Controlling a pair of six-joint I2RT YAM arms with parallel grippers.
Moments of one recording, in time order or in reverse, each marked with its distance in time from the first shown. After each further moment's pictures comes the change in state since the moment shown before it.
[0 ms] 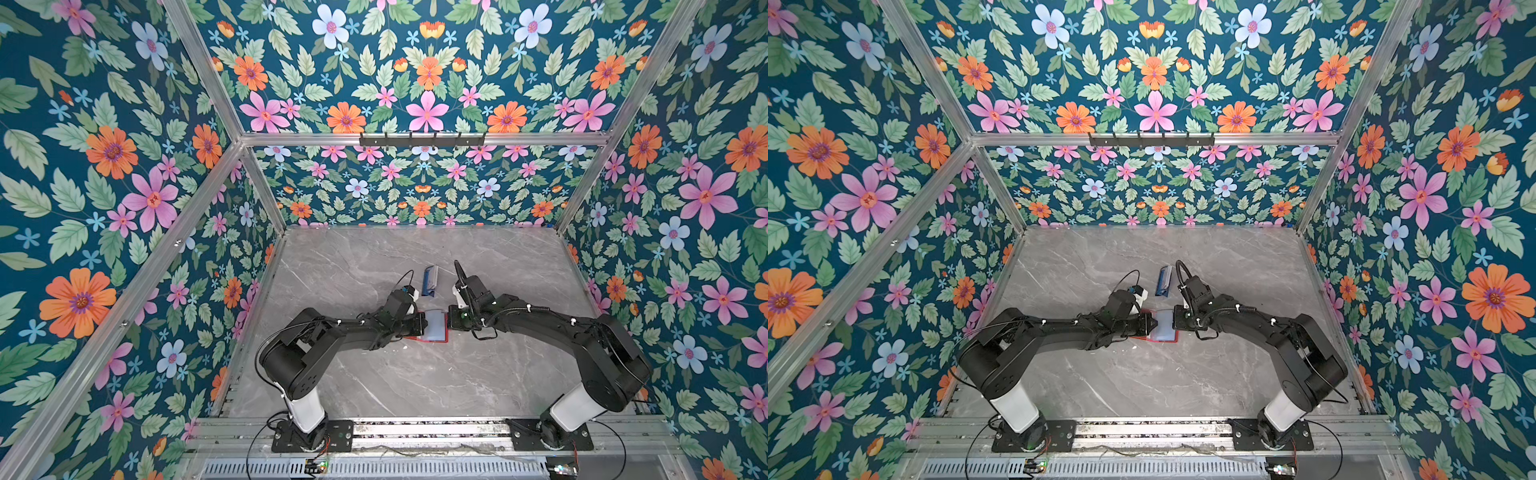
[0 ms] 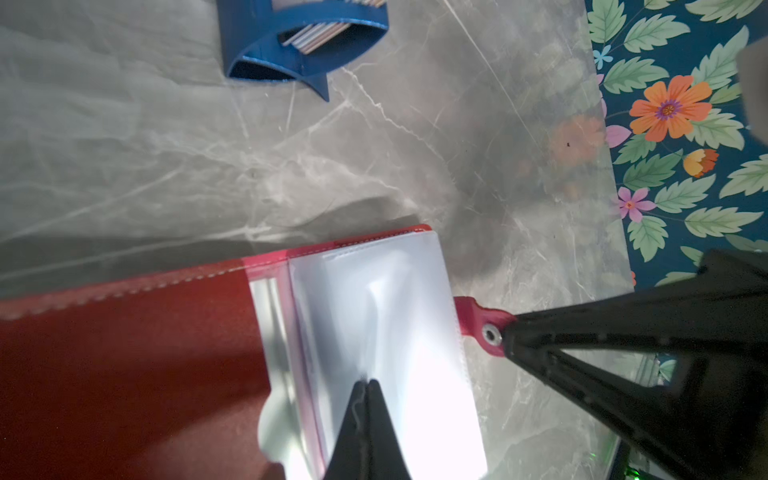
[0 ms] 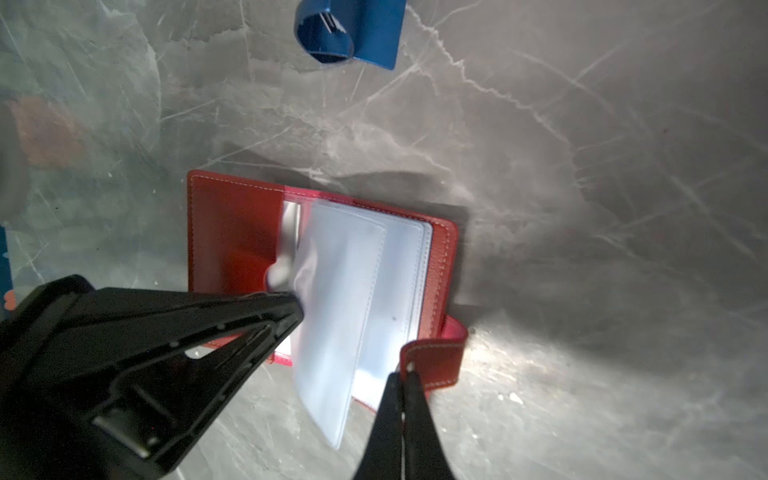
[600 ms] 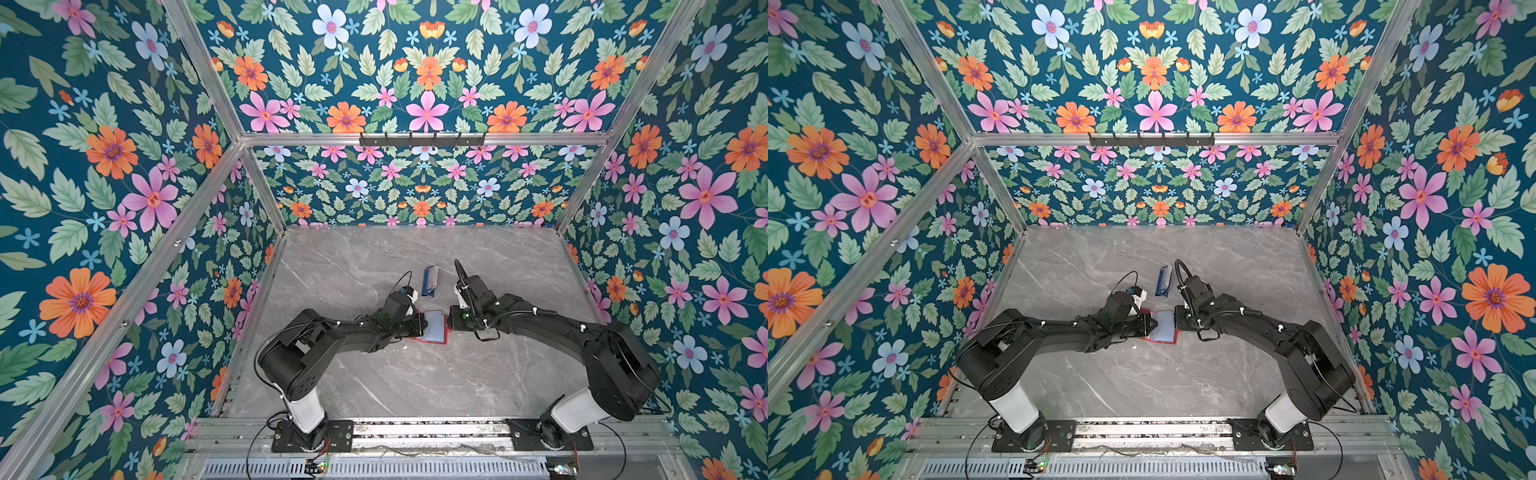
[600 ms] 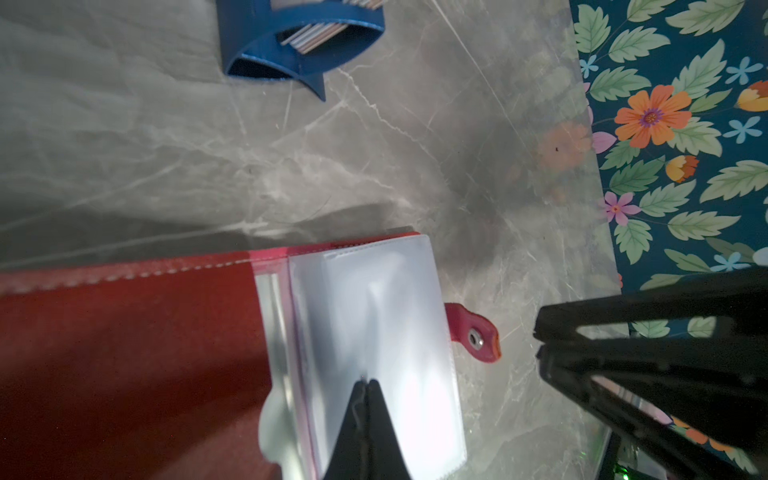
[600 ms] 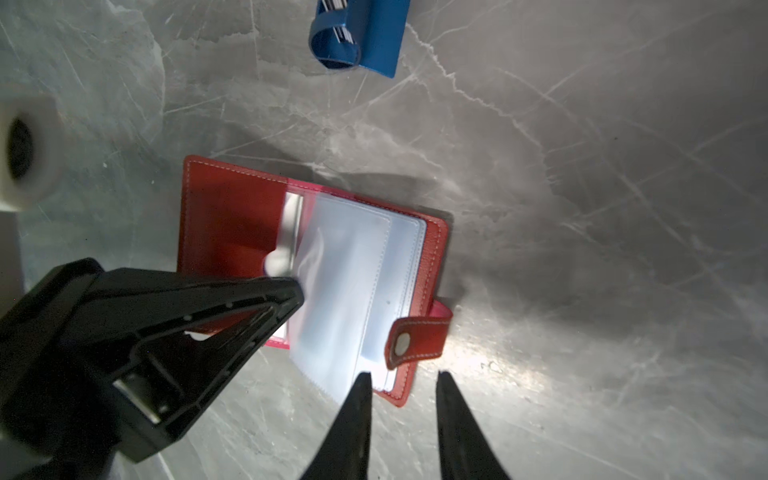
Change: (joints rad) left arm 0.000 -0.010 -0.026 0.045 0.007 -0.019; right arm 0.026 -0.048 0.016 -0.057 0.037 -0.031
